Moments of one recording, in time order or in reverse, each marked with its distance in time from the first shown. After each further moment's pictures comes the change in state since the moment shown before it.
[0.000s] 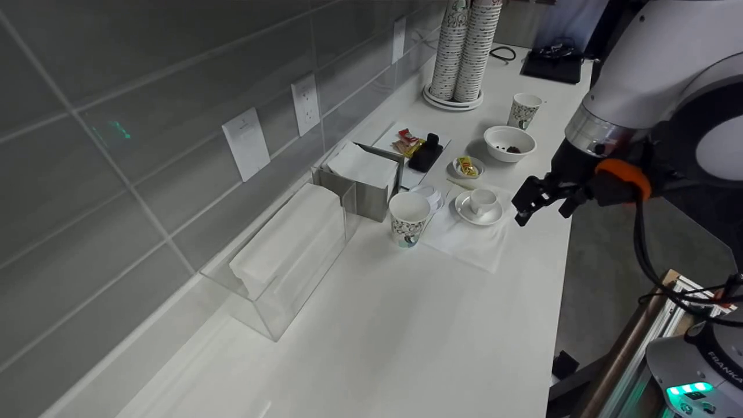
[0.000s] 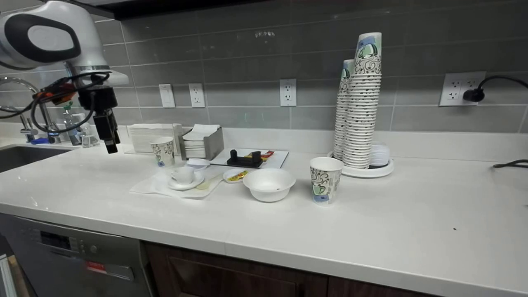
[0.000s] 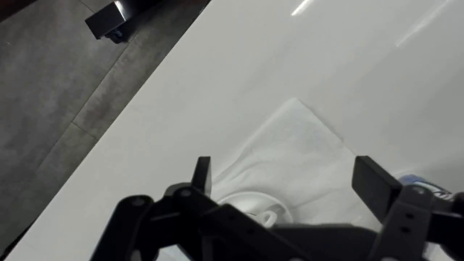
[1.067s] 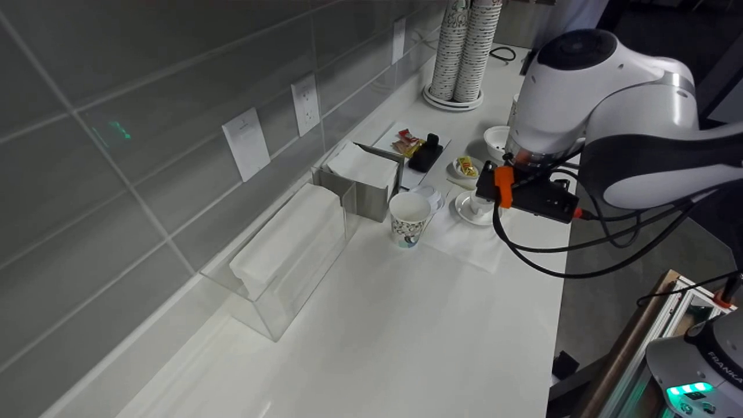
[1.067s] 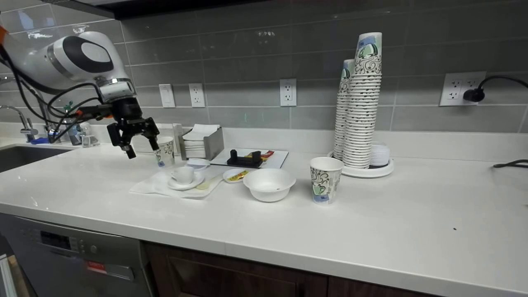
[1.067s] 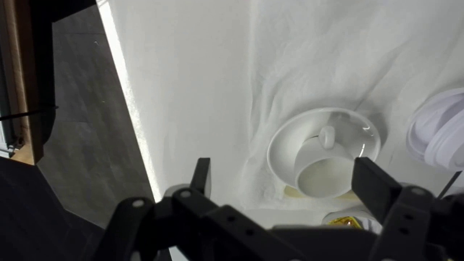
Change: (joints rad) arm -0.165 0.300 0.196 0.175 -0.426 0.031 1.053
